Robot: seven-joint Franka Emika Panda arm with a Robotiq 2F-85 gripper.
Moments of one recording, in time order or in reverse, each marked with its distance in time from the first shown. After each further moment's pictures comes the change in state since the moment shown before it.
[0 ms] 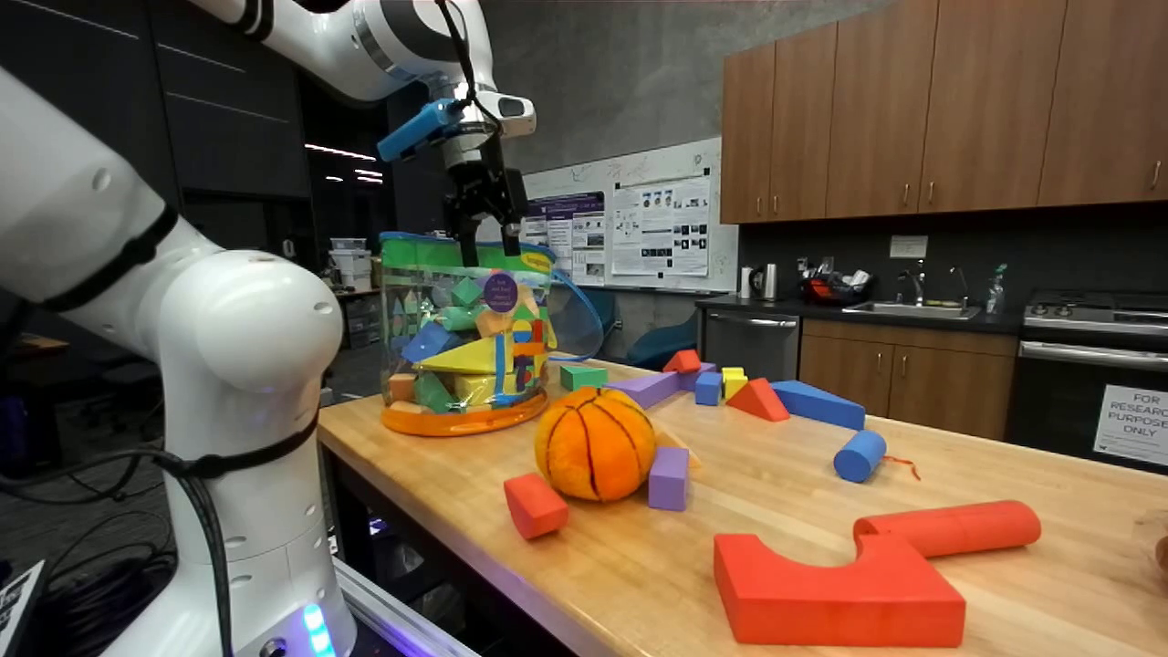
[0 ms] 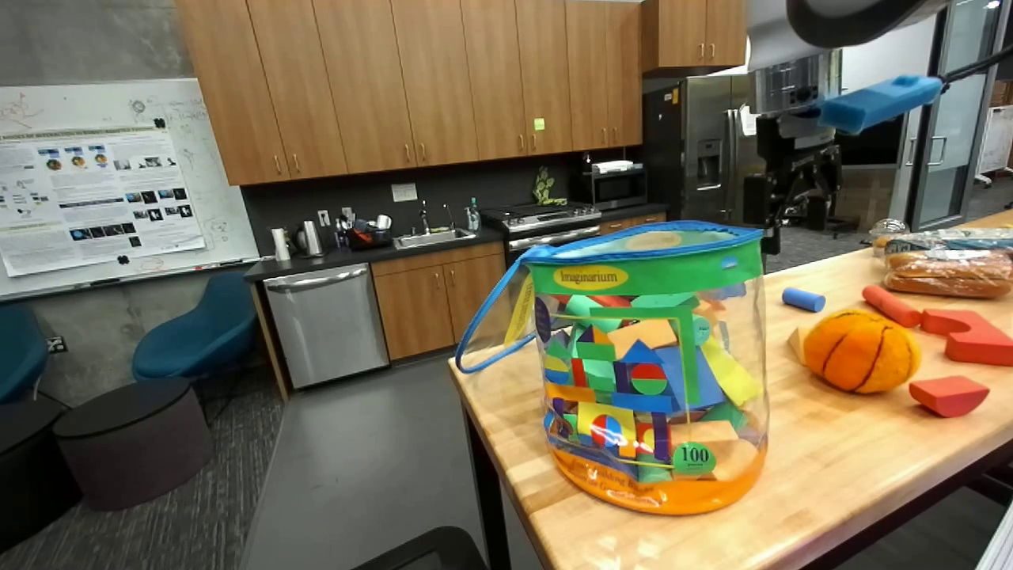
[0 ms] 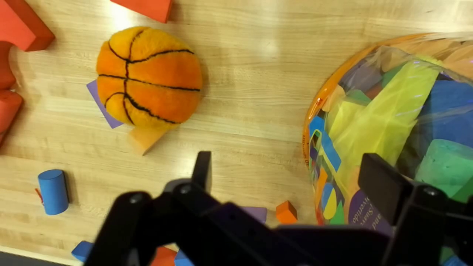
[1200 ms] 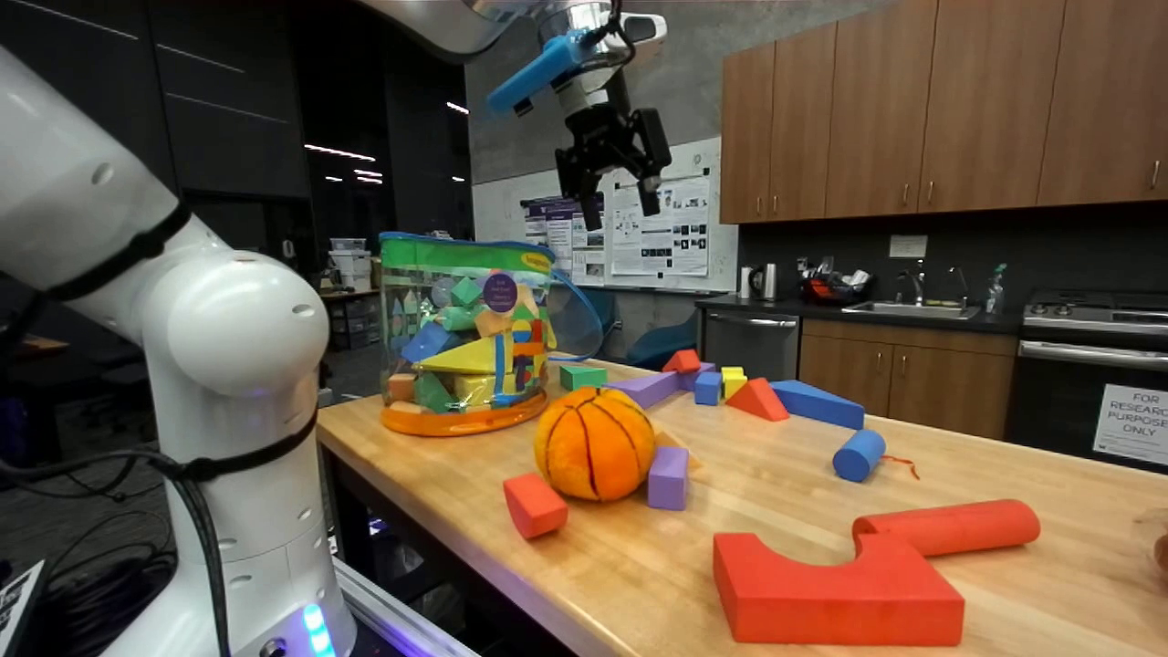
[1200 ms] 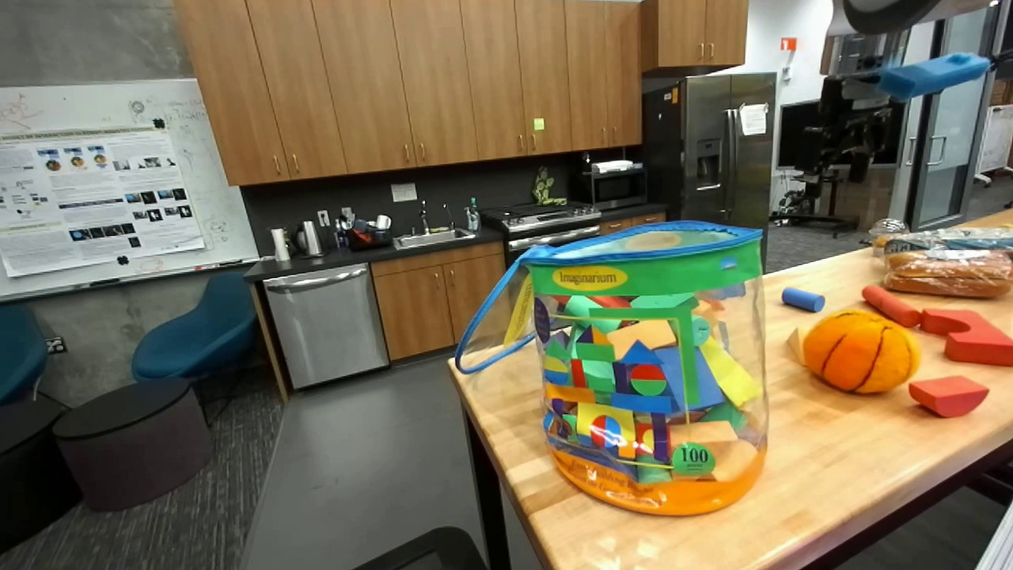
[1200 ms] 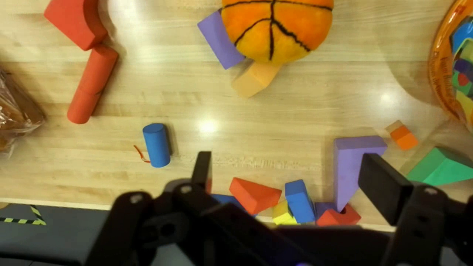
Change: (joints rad) arm -0.118 0.075 -0.333 0.116 -0.187 0.176 -0.225
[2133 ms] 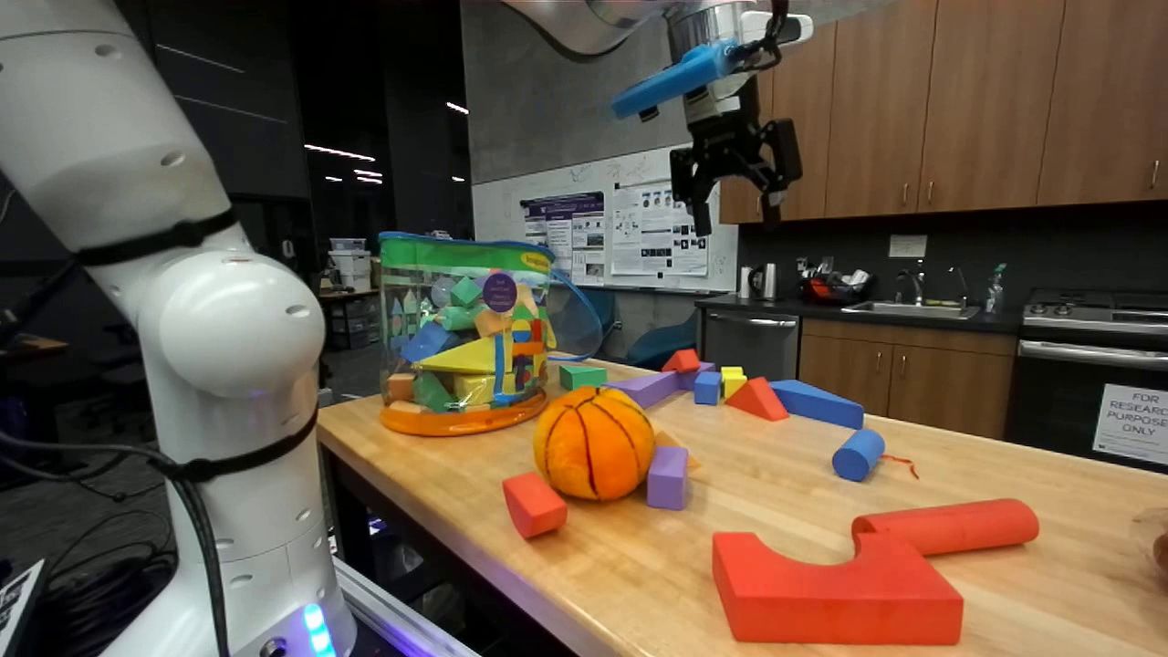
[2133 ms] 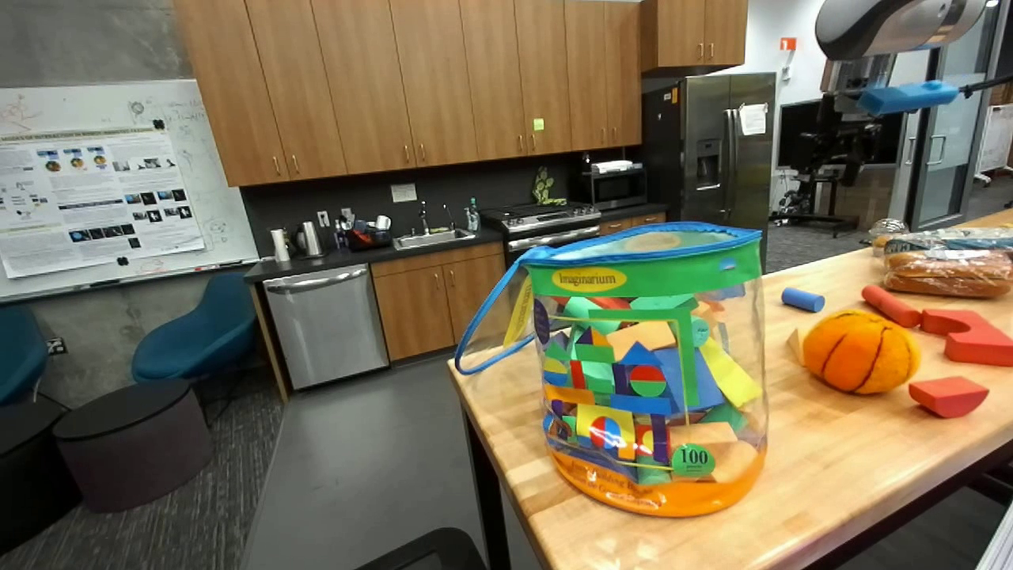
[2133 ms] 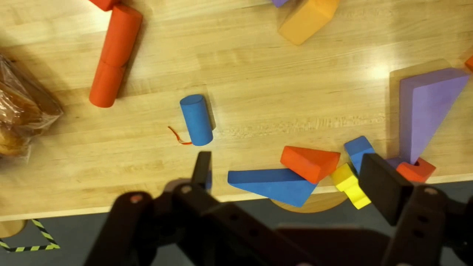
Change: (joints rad) arm -0.040 0.340 -0.181 0.239 0.115 0.126 -0.130
